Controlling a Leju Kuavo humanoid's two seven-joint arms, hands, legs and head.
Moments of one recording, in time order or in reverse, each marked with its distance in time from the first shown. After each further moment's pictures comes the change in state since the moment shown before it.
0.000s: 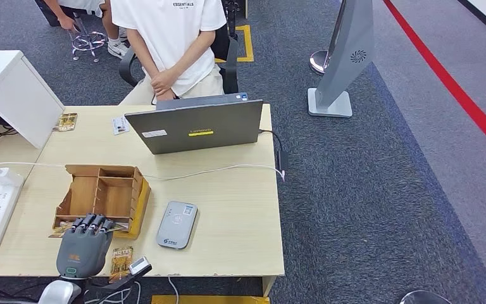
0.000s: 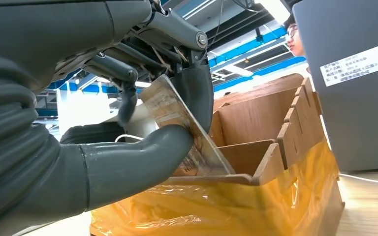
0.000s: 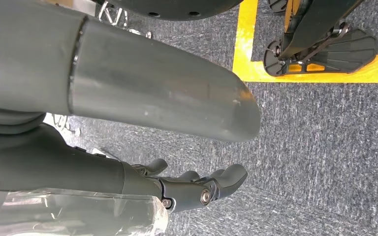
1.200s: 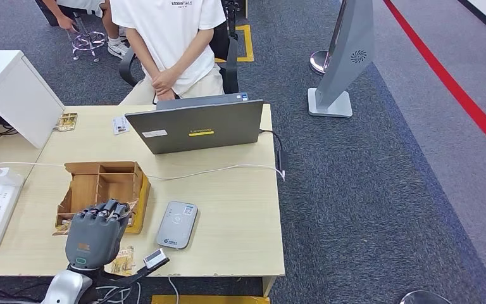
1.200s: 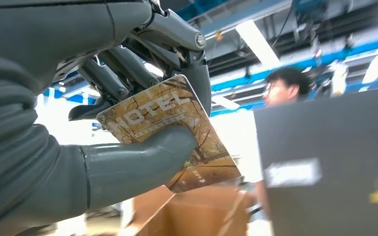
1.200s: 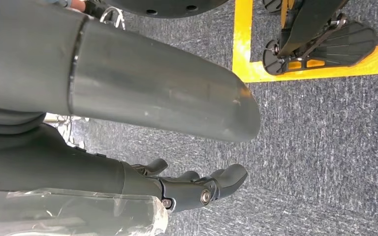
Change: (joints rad) left arm 0.017 -0.004 -0.147 -0.328 -0.059 -0.134 0.093; right arm 0.000 0.000 -0.016 0.000 -0.049 -0.024 0.014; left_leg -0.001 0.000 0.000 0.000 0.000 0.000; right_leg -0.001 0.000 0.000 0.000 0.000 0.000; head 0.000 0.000
